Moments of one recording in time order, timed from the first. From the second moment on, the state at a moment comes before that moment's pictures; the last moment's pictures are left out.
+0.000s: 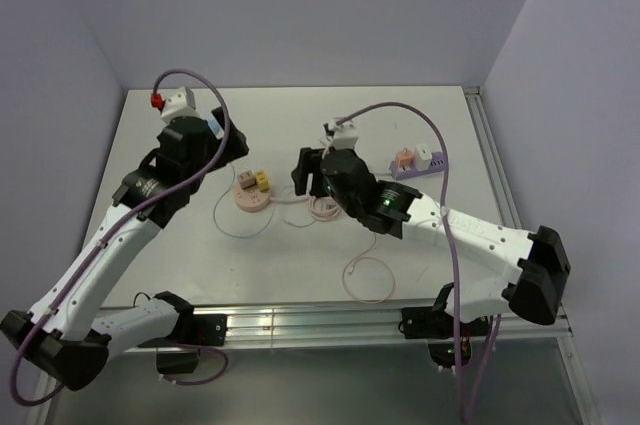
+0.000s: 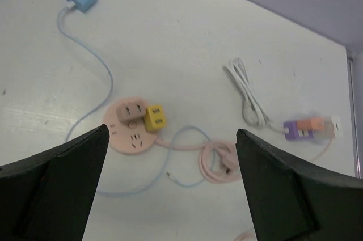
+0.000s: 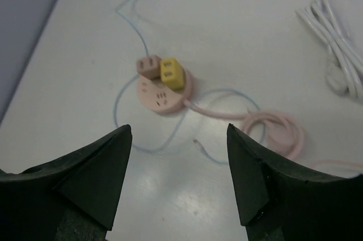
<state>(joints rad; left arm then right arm) -0.59 1.05 1.21 -0.62 -0.47 -0.67 0.97 1.36 1.16 -0.19 0.45 0.57</state>
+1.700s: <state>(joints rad) 0.07 1.56 1.27 -0.35 0.18 -0.75 0.96 1.09 0.83 -0.32 0.38 0.58</state>
